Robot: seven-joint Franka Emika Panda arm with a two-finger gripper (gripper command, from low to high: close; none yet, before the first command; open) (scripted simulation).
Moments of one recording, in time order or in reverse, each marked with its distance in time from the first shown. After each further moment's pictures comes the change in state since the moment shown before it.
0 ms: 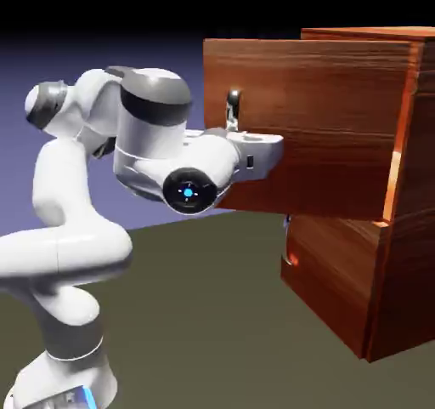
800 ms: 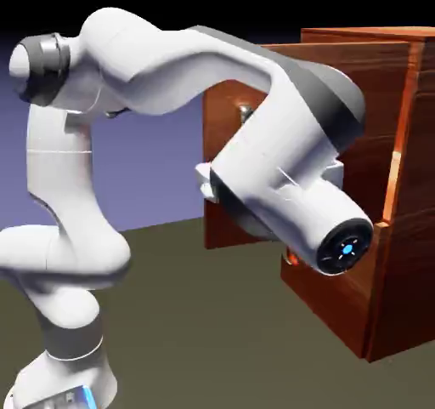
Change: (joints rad) arm -0.297 0.870 0.377 0.678 -0.733 -0.010 -0.402
